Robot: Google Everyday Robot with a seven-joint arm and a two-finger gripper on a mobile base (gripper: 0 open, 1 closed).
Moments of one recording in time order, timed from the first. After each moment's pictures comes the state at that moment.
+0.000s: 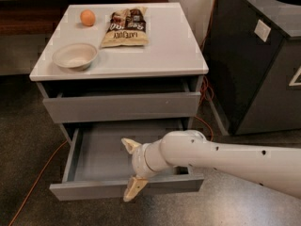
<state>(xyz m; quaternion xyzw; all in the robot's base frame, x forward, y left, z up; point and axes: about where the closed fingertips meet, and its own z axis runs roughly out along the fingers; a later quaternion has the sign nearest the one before) 0.460 0.071 0.604 -0.71 0.60 0.16 0.34</state>
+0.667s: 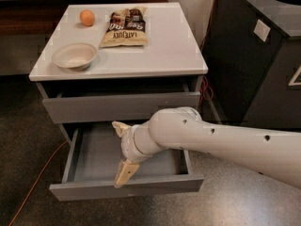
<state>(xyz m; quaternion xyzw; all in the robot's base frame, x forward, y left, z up) 0.472 0.093 0.679 -0.72 0.59 0.14 0.34</state>
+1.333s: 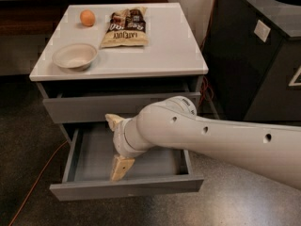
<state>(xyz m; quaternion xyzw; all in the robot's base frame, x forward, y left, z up) 0.472 0.103 0.717 -0.74 0.58 0.08 0.34</state>
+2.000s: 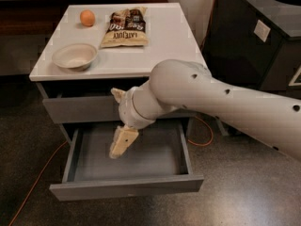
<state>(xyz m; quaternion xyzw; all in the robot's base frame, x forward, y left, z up) 0.501 0.089 0.789 -0.70 0.61 0.12 0.35</state>
